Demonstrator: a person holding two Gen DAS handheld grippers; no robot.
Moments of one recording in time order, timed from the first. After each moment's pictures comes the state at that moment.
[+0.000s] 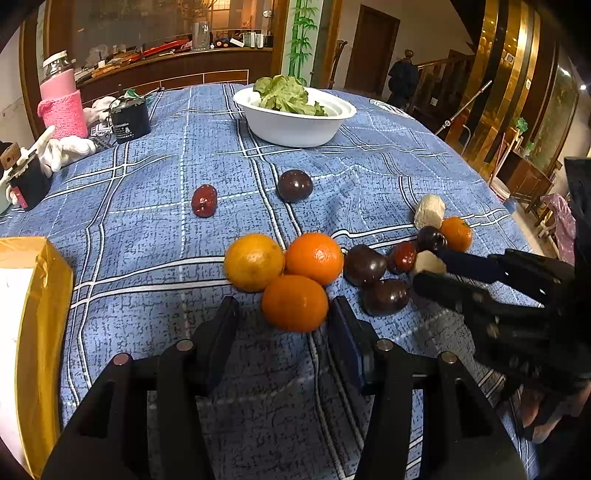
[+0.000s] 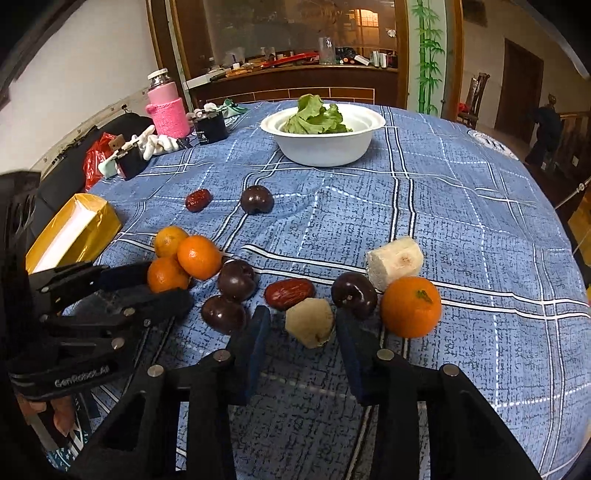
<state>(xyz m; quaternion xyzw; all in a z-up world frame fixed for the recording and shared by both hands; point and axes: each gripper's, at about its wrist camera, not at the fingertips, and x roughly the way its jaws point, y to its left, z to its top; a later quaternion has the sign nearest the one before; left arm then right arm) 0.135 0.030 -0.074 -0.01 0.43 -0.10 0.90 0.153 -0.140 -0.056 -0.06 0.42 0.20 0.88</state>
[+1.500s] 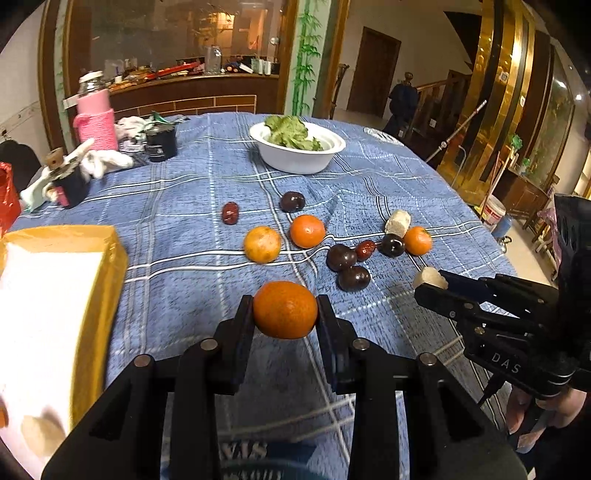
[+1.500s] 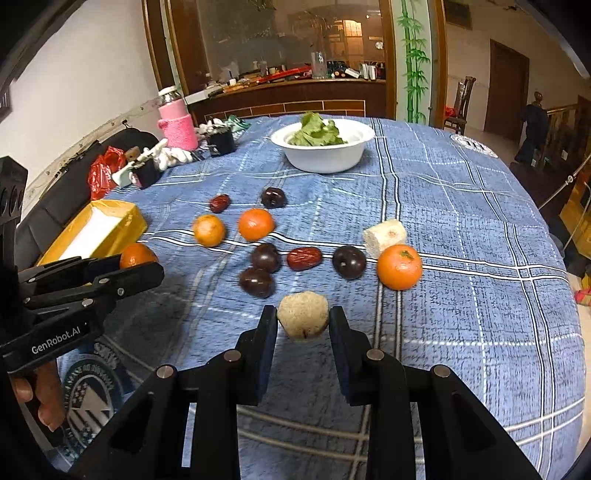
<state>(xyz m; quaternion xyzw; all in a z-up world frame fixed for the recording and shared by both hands) 0.073 0.052 -0.029 -0.03 0.39 -0.09 0.91 0.095 -0.149 -0.033 -0.03 0.40 0.19 0.90</state>
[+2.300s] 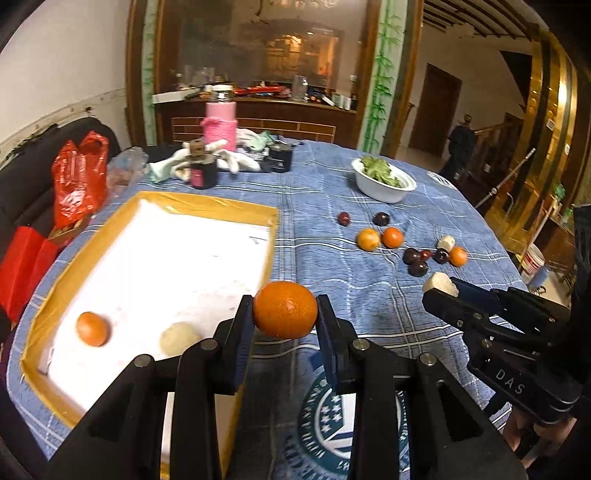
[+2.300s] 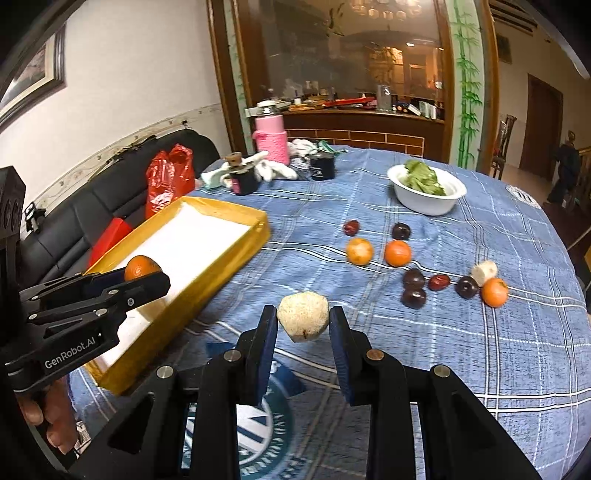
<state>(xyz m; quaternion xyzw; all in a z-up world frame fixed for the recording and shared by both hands) -0.038 0.146 0.011 -0.07 0.35 0.04 0.93 0.003 -0.038 0.013 -0.06 0.35 0.26 0.90</state>
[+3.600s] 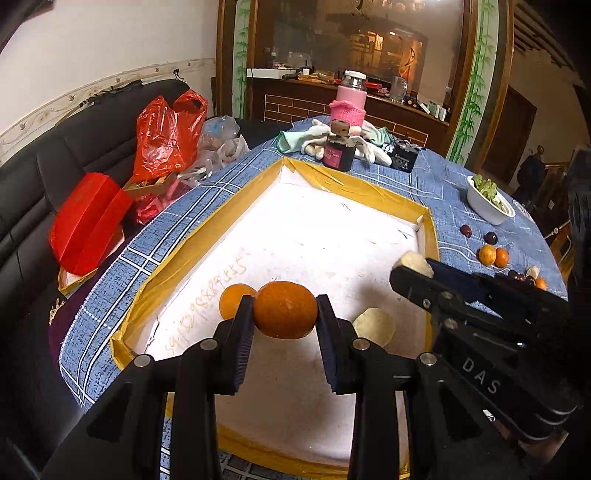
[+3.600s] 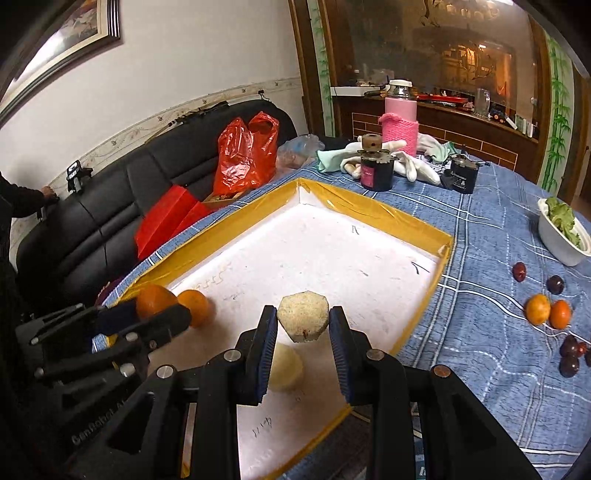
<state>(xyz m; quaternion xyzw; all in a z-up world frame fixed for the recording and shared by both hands) -0.064 0.264 -0.018 -0.12 0.37 0.18 0.90 0.005 0.150 -0.012 -0.10 0.36 0.38 0.84</state>
